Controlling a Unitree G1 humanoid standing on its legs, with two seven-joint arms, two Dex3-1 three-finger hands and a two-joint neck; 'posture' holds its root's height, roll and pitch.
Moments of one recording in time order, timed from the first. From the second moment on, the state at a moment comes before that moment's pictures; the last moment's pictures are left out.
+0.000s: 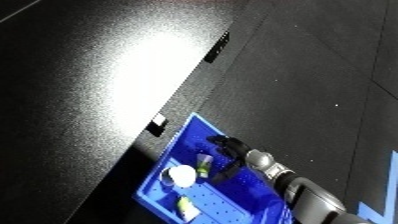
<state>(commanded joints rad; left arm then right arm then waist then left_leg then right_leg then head) -0.18 0.33 -0.20 1.19 -0.74 -0.13 -0.27 -0.25 -0.63 0.08 1.19 0.53 -0.21 0.19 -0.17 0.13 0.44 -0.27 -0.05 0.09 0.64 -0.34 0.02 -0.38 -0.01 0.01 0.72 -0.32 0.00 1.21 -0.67</state>
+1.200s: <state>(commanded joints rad) -0.25 0.36 -0.21 1.22 -0.60 -0.07 -0.26 -0.37 -0.46 0.29 1.13 0.36 -0.06 0.15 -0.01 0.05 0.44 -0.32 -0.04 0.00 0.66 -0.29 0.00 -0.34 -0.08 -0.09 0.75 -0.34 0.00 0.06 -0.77</state>
